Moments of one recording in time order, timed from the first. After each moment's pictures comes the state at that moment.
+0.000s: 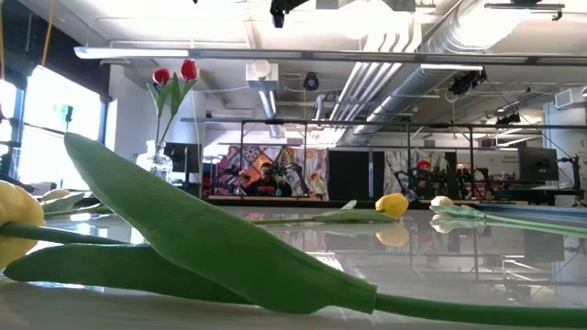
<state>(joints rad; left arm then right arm) 0.16 1.48 1.20 0.23 0.20 -0.10 0.70 1.91 1.56 -1.50 -0.58 2.42</state>
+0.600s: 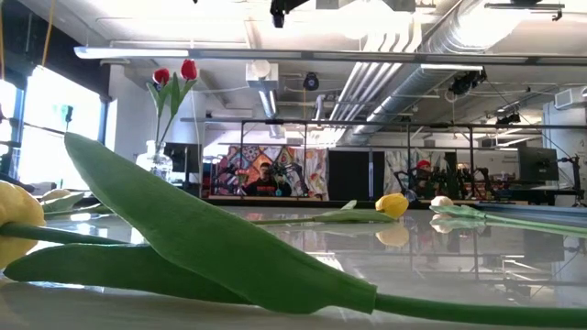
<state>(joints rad) 0.16 1.48 1.20 0.23 0.20 -0.10 0.79 1.94 1.56 -1.29 -0.52 2.45</state>
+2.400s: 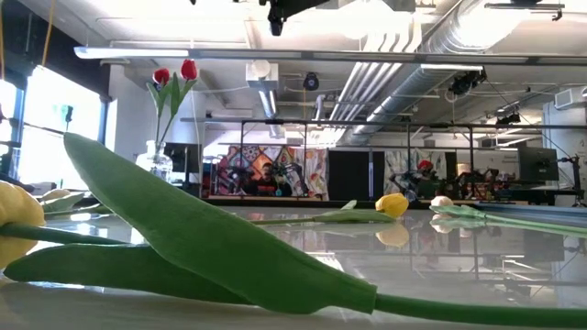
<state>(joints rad) 0.16 1.49 1.20 0.17 0.20 -0.17 1.05 1.83 1.34 -1.29 -0.10 0.94</state>
